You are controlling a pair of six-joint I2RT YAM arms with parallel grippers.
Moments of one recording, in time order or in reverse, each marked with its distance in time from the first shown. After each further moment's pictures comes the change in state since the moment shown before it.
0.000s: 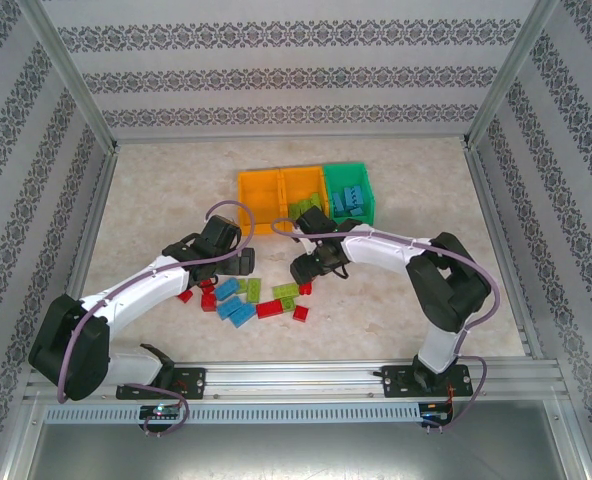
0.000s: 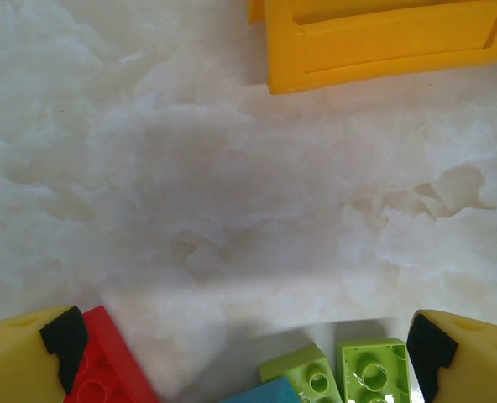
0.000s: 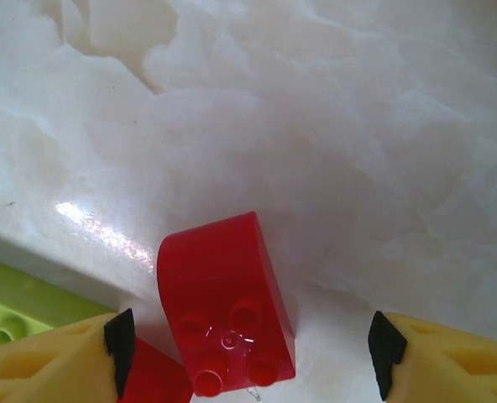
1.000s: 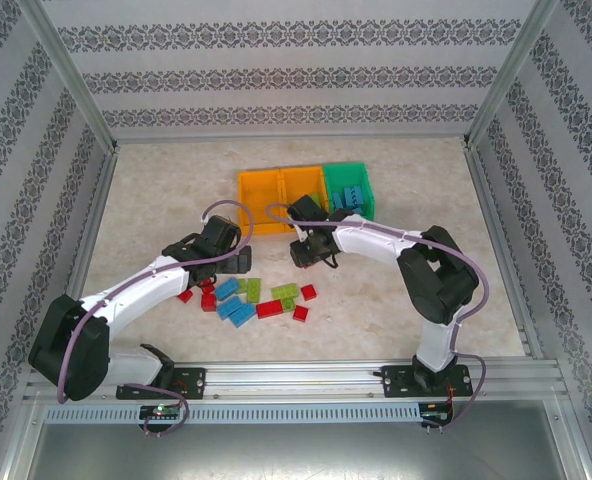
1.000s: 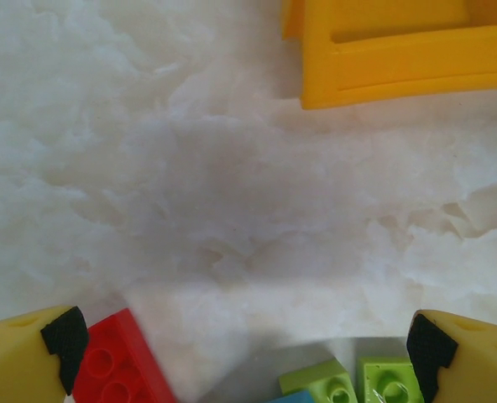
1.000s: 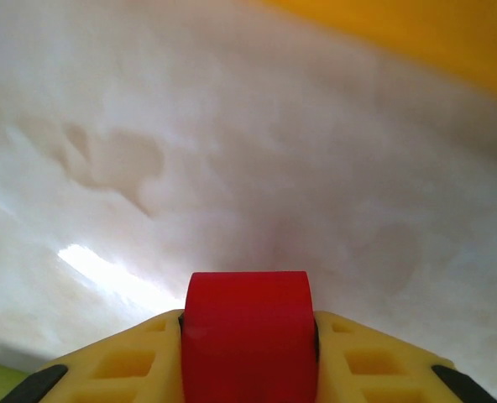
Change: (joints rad) left arm 0.000 -0.003 0.000 -0.010 -0.071 -0.035; right arm -0.013 0.066 0.149 0.000 0.040 0.114
